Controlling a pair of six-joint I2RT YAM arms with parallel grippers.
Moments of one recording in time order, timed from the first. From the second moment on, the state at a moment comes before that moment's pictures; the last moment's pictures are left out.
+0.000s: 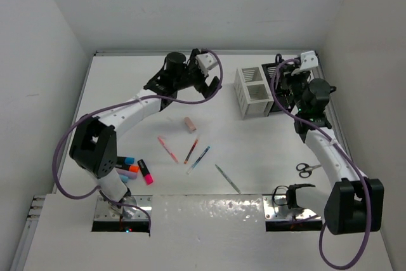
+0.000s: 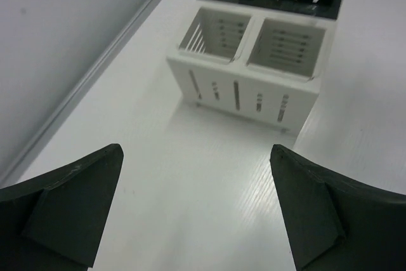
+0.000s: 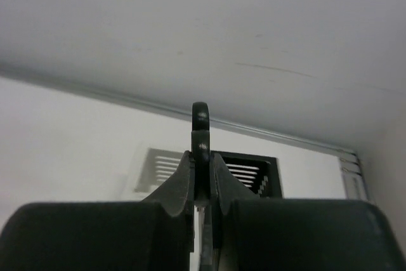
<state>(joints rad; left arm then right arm) -0.55 1.69 1.33 0.10 0.44 0.30 0.04 1.13 0.75 0.48 -0.21 -0.10</state>
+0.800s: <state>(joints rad) -0.49 1.57 1.12 0.07 0.22 0.24 -0.02 1.43 0.52 0.94 0.05 -0.05</state>
